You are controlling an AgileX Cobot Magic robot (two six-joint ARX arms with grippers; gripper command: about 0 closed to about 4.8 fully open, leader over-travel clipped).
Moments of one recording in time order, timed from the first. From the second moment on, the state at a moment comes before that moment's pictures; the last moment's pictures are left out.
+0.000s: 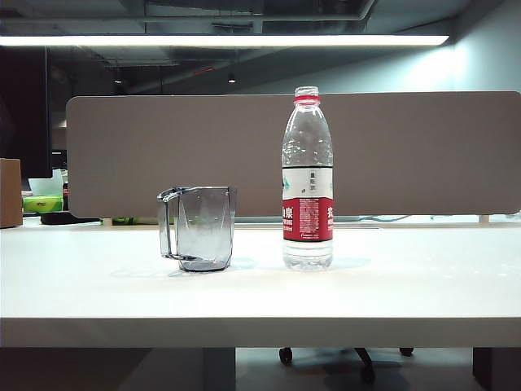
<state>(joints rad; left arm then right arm) 0.04 0.04 0.36 -0.20 0.55 -0.31 0.05 0.18 0.50 -0.37 -0.41 0.12</state>
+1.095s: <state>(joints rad) 0.04 0.06 0.35 -0.26 0.56 -0.27 0.37 1.57 0.30 1.22 -0.11 0.06</state>
